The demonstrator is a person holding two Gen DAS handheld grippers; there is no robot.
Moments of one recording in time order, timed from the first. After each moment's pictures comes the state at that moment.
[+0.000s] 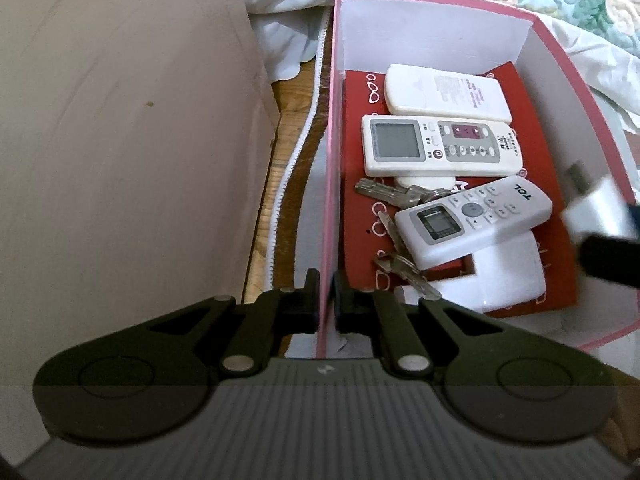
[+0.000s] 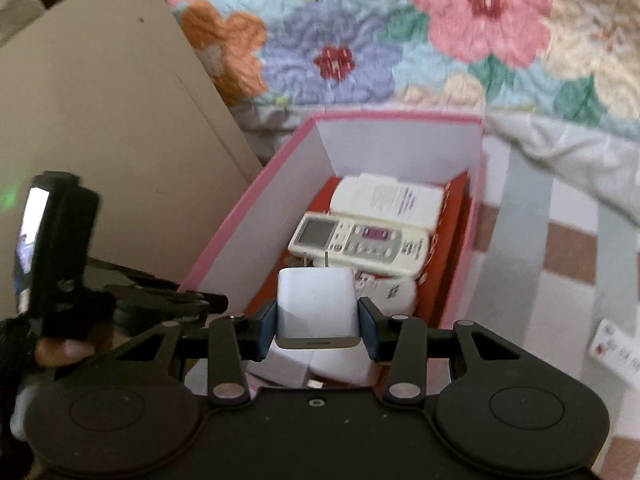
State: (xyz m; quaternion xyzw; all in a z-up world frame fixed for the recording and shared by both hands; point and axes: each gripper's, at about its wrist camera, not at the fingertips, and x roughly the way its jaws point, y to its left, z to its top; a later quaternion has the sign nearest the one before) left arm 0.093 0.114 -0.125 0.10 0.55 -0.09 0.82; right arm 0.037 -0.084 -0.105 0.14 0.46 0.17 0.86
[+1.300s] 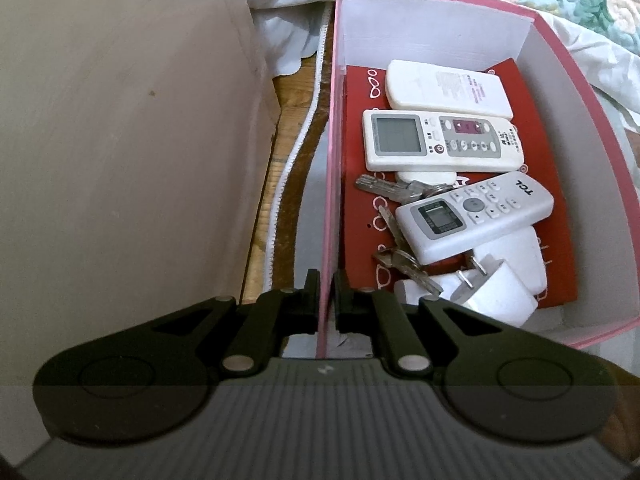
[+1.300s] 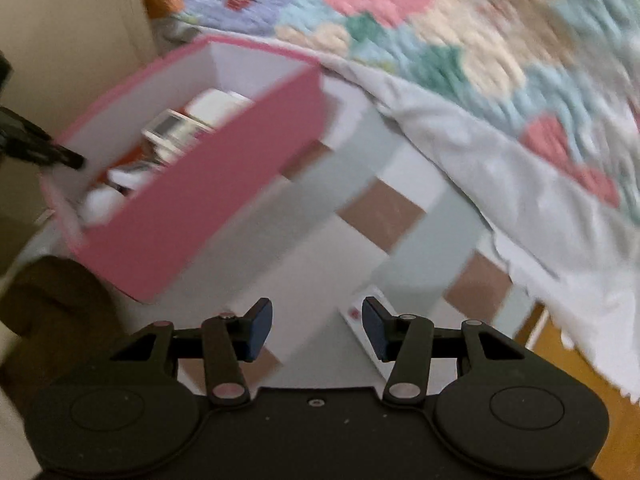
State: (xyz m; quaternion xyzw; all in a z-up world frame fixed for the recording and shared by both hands) left arm 0.092 0.112 -0.129 0.10 0.55 -0.09 0.82; right arm 0.014 -0.256 -0.138 -0.05 0.51 0.17 0.84
